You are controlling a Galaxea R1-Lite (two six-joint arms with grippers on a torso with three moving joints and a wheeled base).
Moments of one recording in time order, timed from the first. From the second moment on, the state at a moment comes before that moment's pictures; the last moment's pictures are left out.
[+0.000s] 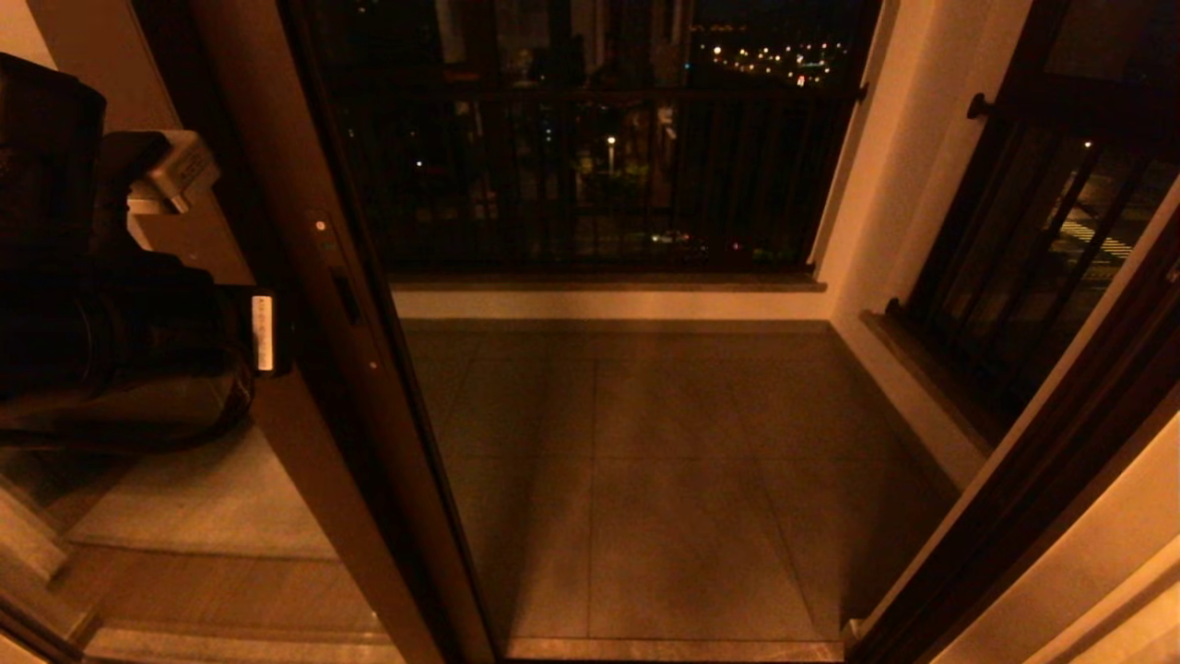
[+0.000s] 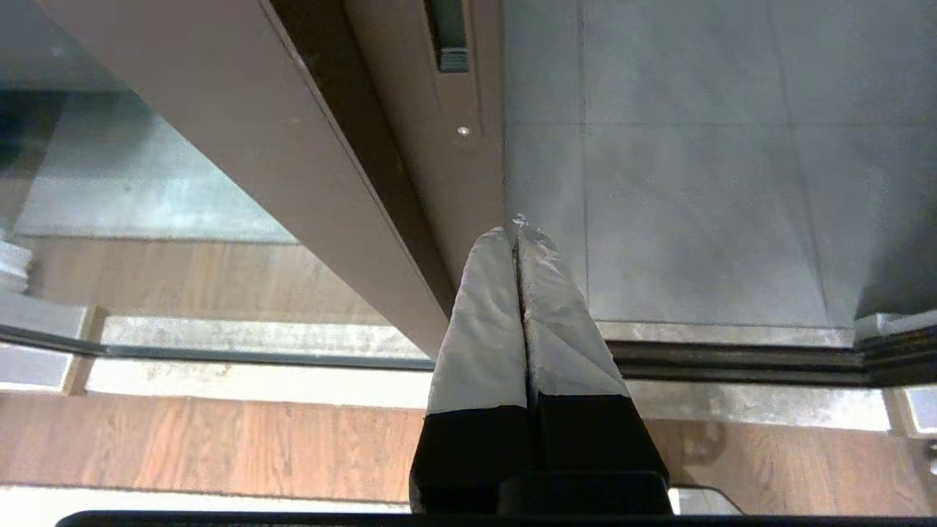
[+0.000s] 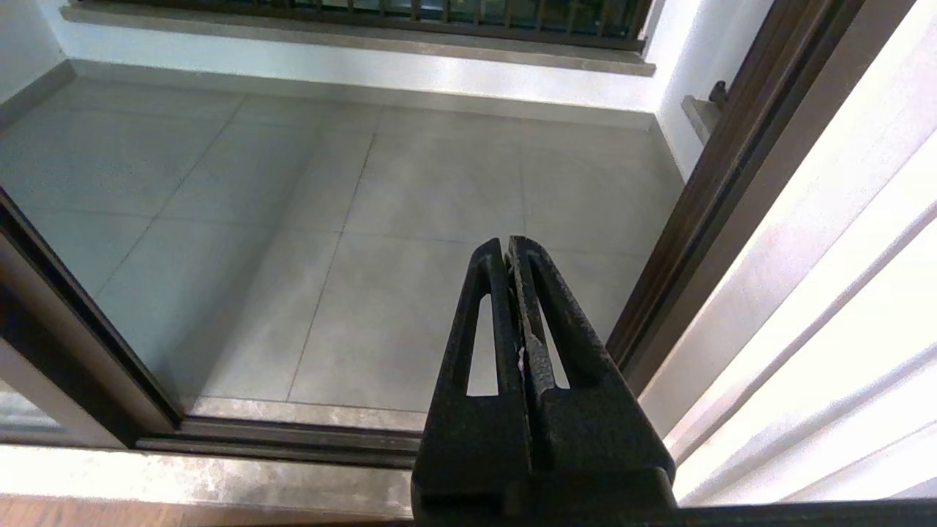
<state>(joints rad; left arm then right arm) -0.42 1.36 -1.19 0.28 0.41 -0.13 0.00 0.00 -0.01 0.04 0.05 -0.11</state>
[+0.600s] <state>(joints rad) -0.40 1.41 -1.18 0.22 0.33 -0.29 0.00 0.00 -0.01 0.04 0.05 -0.11</state>
